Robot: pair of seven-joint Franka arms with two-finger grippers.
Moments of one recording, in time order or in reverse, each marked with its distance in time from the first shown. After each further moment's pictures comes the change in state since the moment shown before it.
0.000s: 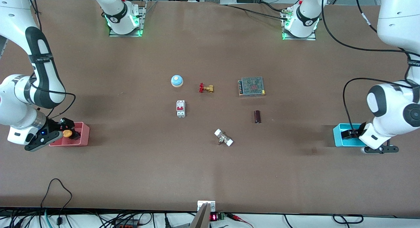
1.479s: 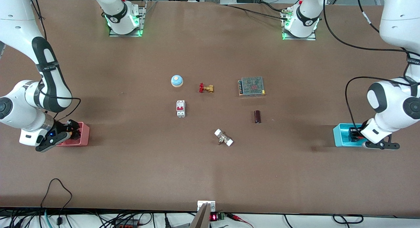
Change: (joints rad) left arm 0.038 -0.049 -0.001 -0.024 0.000 -0.001 0.129; right arm -0.013 0.059 0.004 -0.002 -0.001 0.029 -0.035
